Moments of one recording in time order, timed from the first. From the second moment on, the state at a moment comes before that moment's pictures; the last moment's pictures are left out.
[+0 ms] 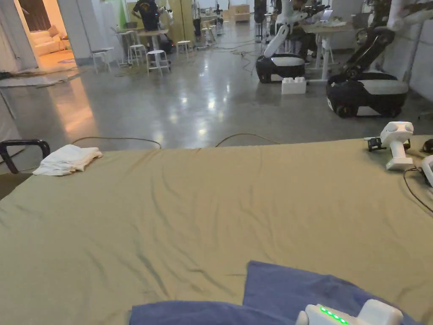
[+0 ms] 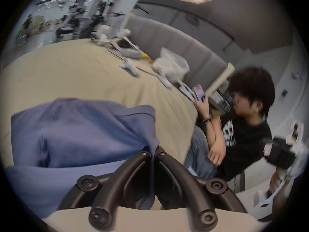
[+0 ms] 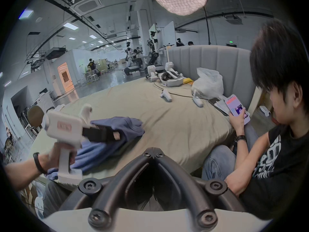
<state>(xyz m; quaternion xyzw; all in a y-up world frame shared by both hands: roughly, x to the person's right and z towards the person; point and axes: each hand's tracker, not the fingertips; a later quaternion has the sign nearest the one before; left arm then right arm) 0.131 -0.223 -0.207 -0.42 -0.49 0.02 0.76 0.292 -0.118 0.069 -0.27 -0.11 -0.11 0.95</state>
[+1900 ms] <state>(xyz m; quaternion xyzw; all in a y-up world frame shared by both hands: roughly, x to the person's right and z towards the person) -0.239 -0.041 -0.013 -0.18 -0.02 0.07 0.98 0.193 -0.024 0.027 -0.10 0.08 -0.04 0.99</state>
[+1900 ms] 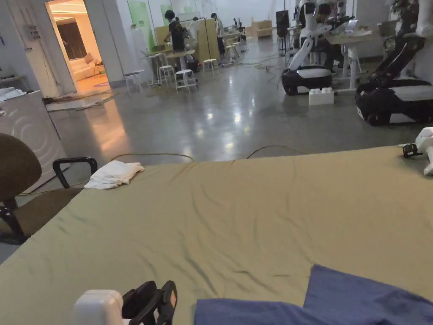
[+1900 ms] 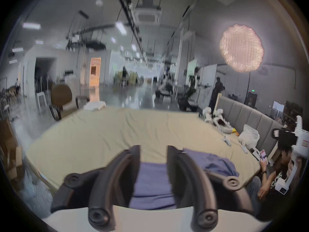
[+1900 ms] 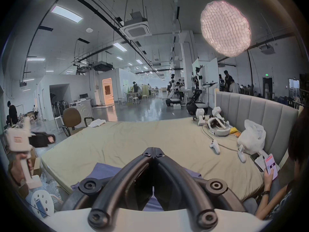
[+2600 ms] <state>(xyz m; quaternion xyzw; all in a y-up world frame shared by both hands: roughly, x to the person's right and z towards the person) -0.260 -0.275 -0.283 -0.47 0.03 0.13 0.87 0.234 -0.086 0.007 -0.25 0.00 -0.08 0.96</state>
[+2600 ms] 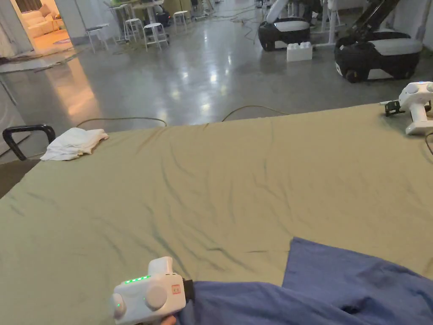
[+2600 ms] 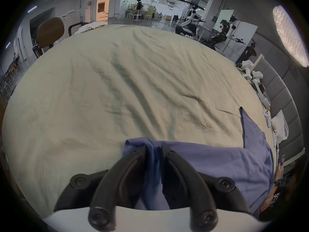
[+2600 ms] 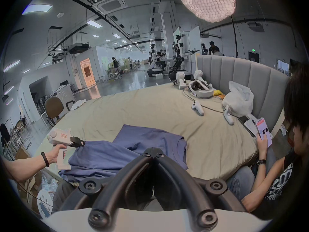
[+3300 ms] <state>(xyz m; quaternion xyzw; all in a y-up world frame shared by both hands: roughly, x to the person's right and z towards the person) -0.252 -0.280 -0.307 -0.54 0.01 0.06 0.84 0.243 -0.219 -0.345 -0.49 0.08 0.05 0.87</state>
